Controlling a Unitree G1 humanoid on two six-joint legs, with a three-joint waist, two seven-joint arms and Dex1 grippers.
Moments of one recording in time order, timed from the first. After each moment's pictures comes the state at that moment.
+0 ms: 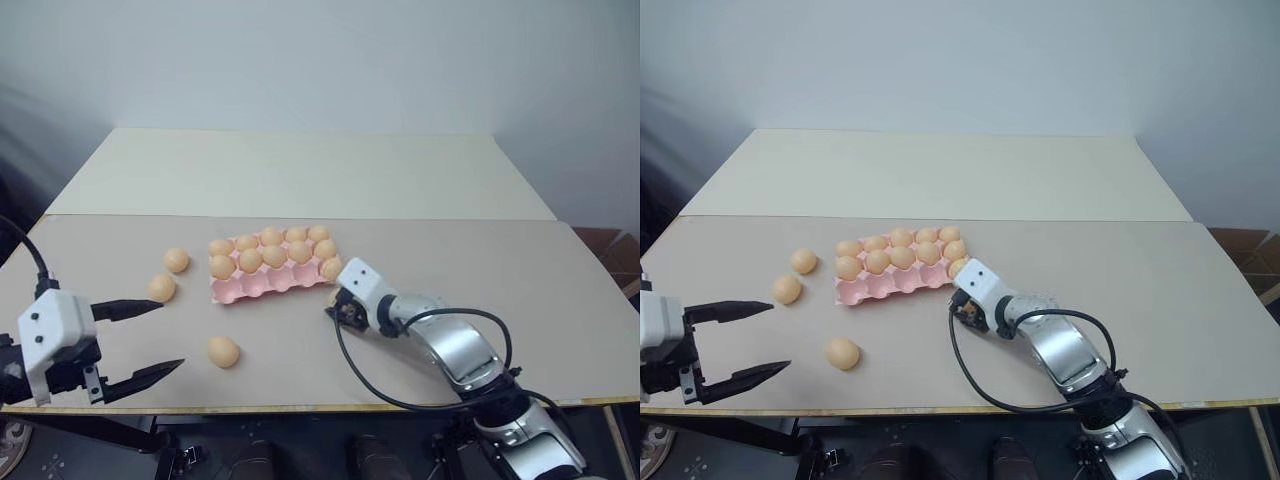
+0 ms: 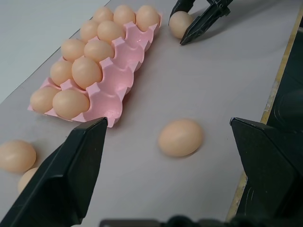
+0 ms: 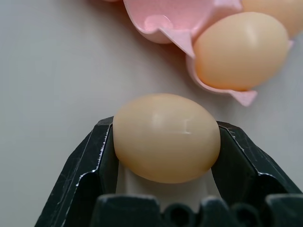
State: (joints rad) left arm 0.39 0.93 0.77 -0.57 -0.59 0.42 -1.19; right arm -0.53 -0.43 0.40 -0.28 0.06 0.89 0.52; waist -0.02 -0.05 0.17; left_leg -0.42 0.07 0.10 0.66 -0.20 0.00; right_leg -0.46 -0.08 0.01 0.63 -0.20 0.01
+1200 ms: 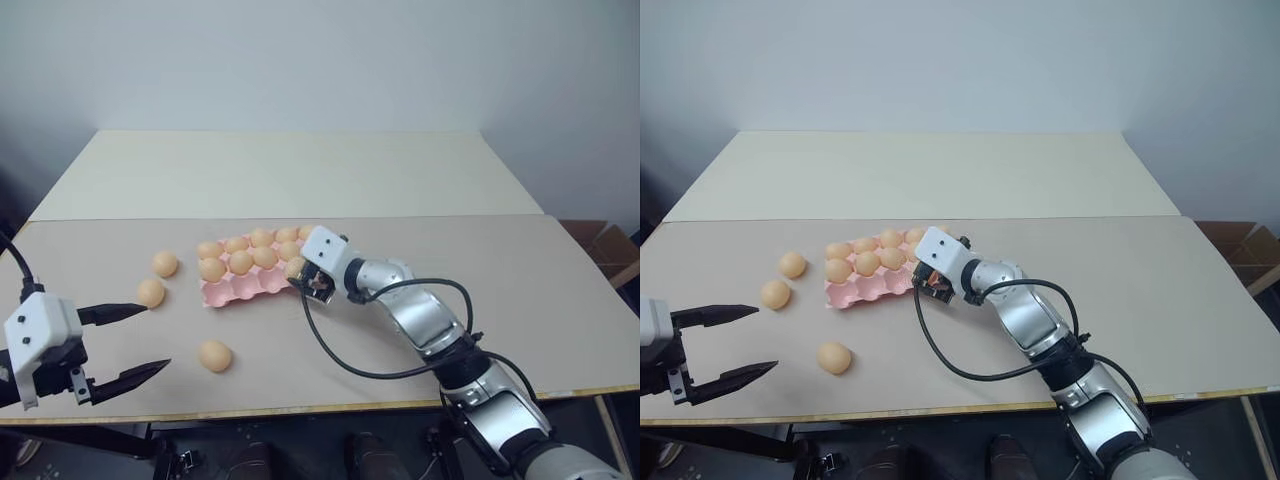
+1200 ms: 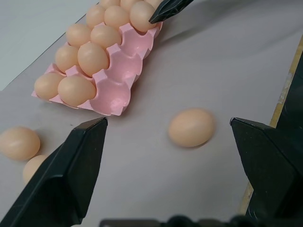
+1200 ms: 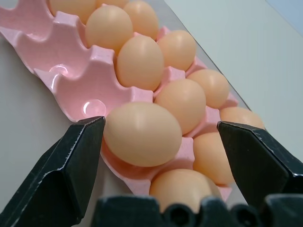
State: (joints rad) left arm 0.40 0.92 0.79 -0.51 -0.55 0.39 -1.21; right arm -0.75 -0.26 0.46 -0.02 -0.06 0.58 0.55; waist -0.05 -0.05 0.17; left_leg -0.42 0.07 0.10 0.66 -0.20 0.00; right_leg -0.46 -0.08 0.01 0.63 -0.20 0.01
